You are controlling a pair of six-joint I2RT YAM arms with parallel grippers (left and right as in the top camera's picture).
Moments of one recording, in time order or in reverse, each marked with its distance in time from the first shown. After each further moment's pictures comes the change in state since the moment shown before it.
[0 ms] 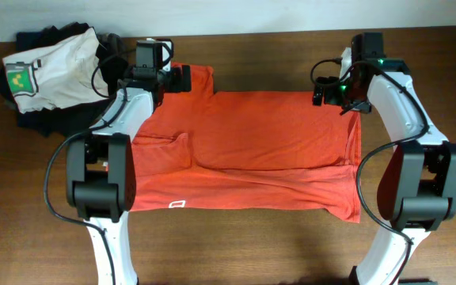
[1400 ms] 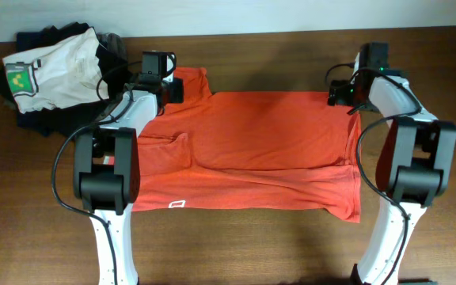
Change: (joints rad) left arm -0.004 0.075 0.011 -0.079 -0.018 0.000; right arm -0.089 0.230 0.037 0.246 0.166 -0.049
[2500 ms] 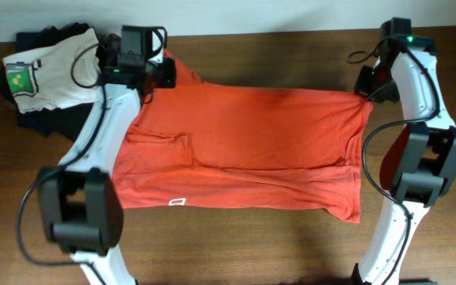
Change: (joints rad) left arm -0.005 -0.374 0.001 -0.287 0.030 0.000; right arm -0.044 0.014 0.394 -0.618 0.032 0.195
